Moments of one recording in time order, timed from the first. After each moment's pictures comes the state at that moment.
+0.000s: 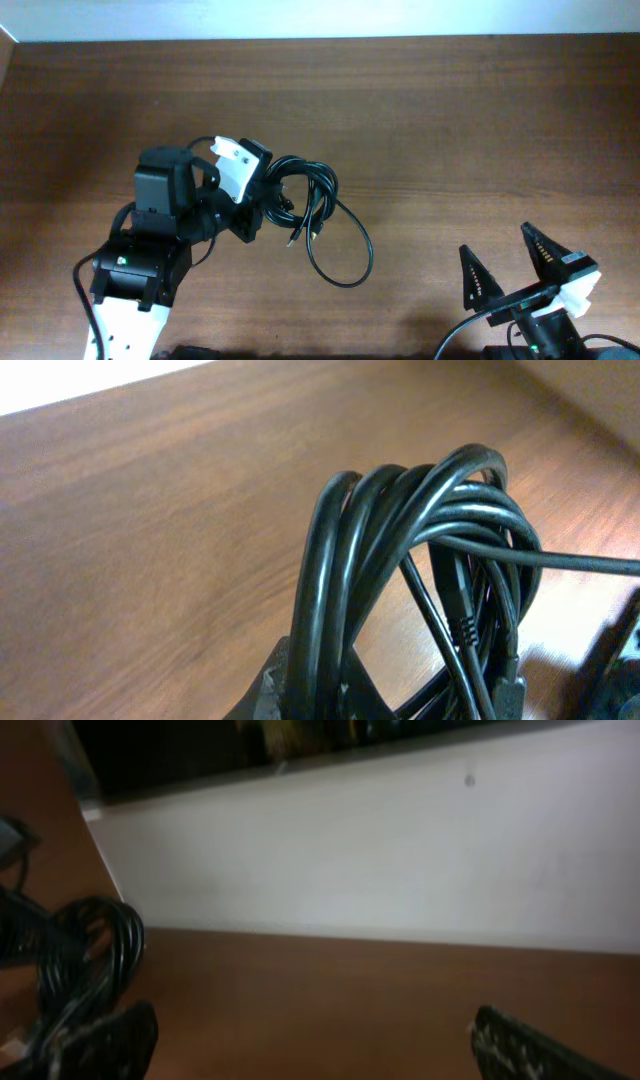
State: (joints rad) left arm -0.16 1.01 1.06 -0.74 0.55 0.18; right arm -0.01 0.09 0.63 -0.54 -0.39 0.19
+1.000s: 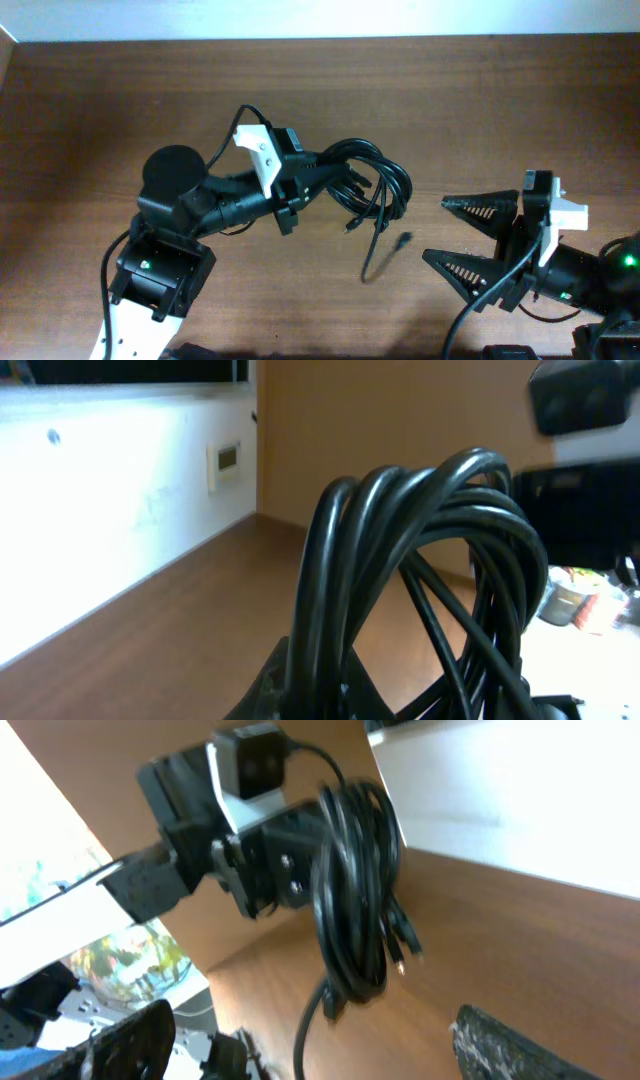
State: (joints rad) left arm -0.36 1.01 1.06 -0.13 0.82 -0.04; right arm -0.01 0.68 1.06 -0.53 -1.16 0.28
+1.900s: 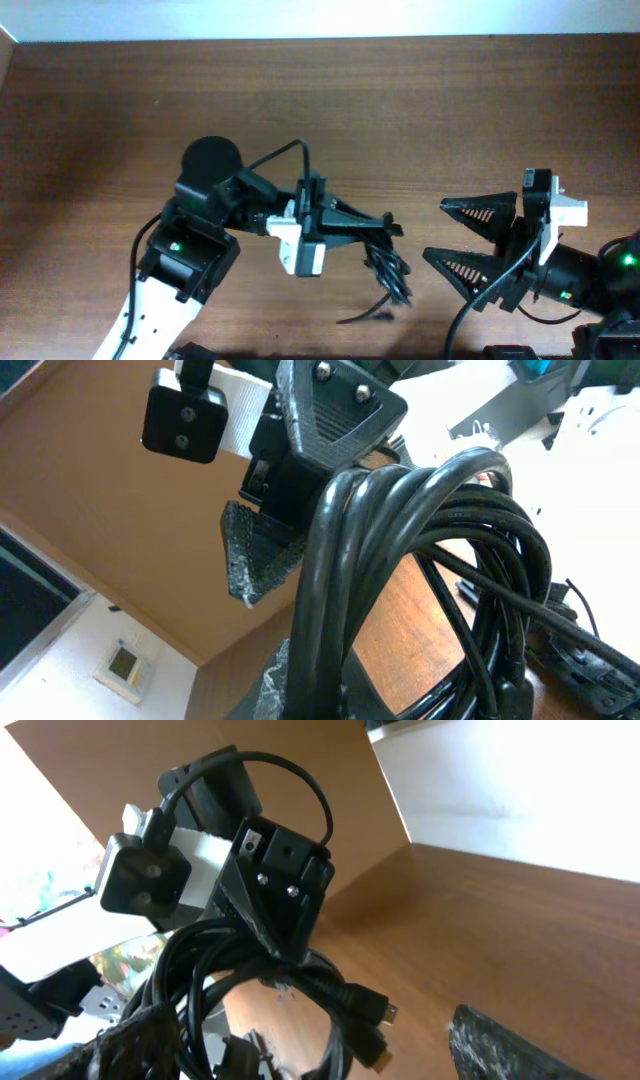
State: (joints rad) left arm -0.47 1.10 1.07 -0.07 1.27 0.74; right arm -0.01 0.68 1.06 -0.55 -1.16 0.32
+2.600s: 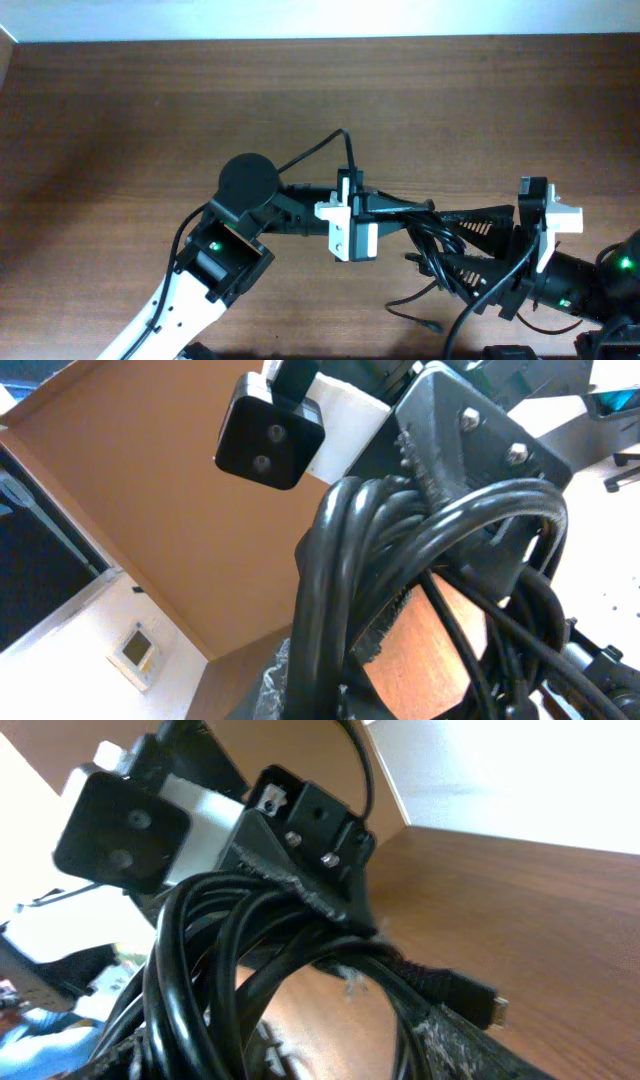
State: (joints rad) left arm -0.67 1.16 1.06 0.20 0.97 0.45; right arm 0.00 0.67 1.08 -0.66 -1.11 0.28
